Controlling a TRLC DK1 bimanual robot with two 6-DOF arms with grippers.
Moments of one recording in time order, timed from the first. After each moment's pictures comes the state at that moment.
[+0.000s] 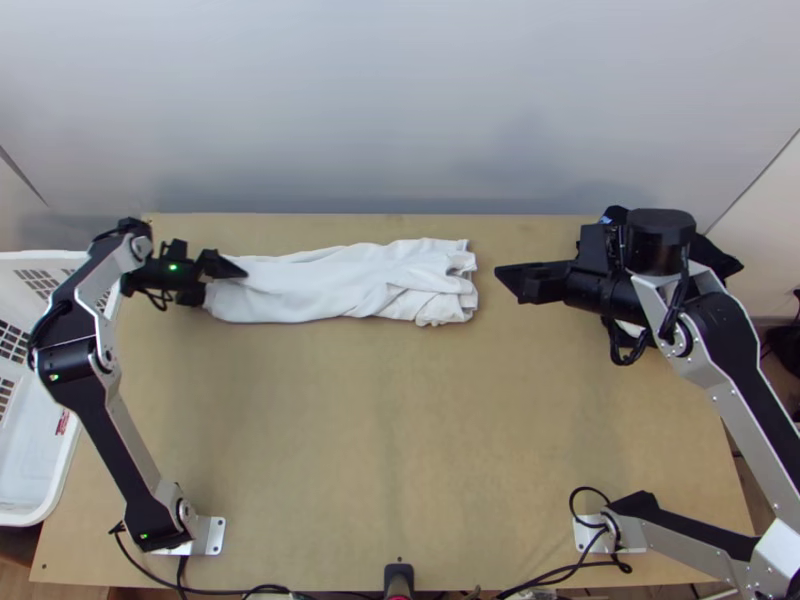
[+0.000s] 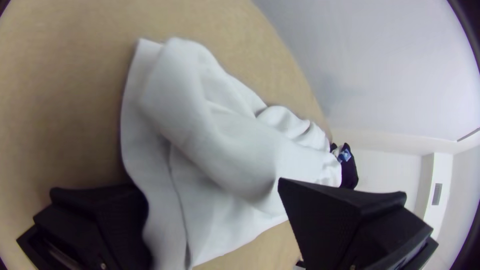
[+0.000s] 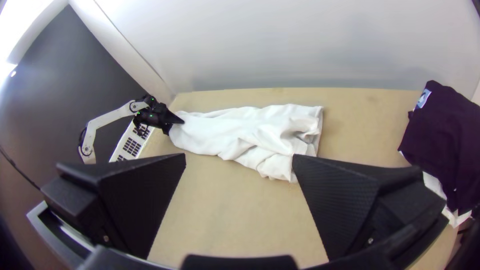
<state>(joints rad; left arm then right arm) 0.30 2.22 1.72 -0.88 0.86 -0.05 0.34 1.24 1.35 -0.68 -0.38 0.34</state>
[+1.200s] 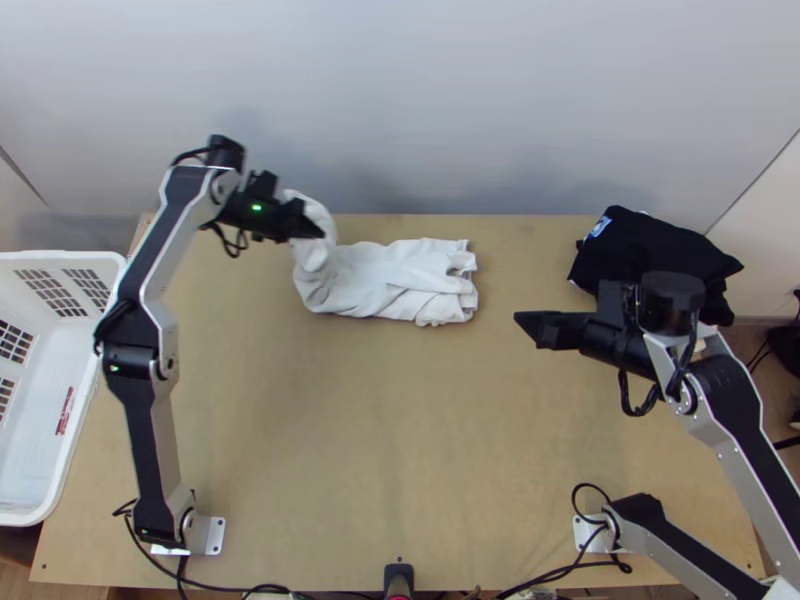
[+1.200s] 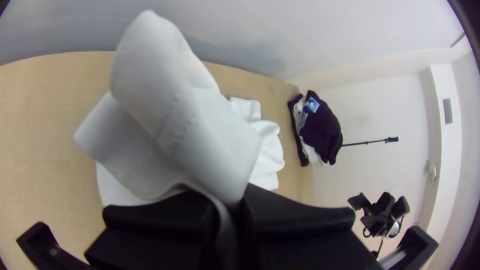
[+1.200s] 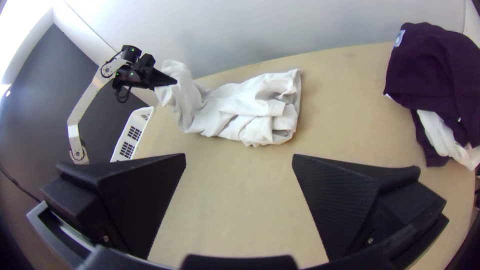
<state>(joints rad) -0.12 2.22 2.24 -1.09 0.79 -0.18 0.26 1.00 1.00 -0.61 -0.41 0.41</state>
